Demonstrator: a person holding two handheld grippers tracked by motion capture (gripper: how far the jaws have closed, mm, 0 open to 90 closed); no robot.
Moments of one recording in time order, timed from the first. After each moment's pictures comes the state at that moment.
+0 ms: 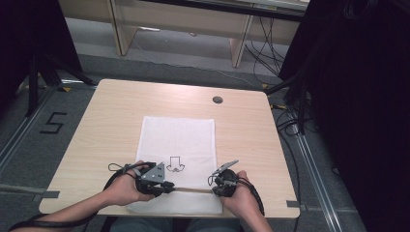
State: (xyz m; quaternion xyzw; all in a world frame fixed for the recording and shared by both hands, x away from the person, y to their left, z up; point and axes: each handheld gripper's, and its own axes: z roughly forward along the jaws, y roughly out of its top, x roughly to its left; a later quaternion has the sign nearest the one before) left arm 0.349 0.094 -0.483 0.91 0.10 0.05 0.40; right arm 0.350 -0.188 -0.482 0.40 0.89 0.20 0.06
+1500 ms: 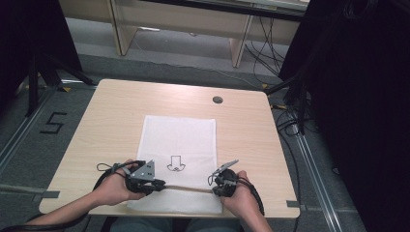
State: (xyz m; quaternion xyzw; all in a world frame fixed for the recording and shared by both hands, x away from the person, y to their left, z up) left arm 0.349 0.118 -0.483 0.90 0.13 0.06 0.40; right arm 0.349 -0.187 -0.481 0.41 0.89 0.19 0.05
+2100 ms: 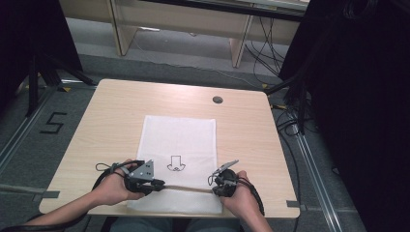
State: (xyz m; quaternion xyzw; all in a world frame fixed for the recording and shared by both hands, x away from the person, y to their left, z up) left arm 0.348 0.122 -0.482 0.90 0.14 0.05 0.41; right arm 0.349 -0.188 -0.481 0.41 0.89 0.19 0.05
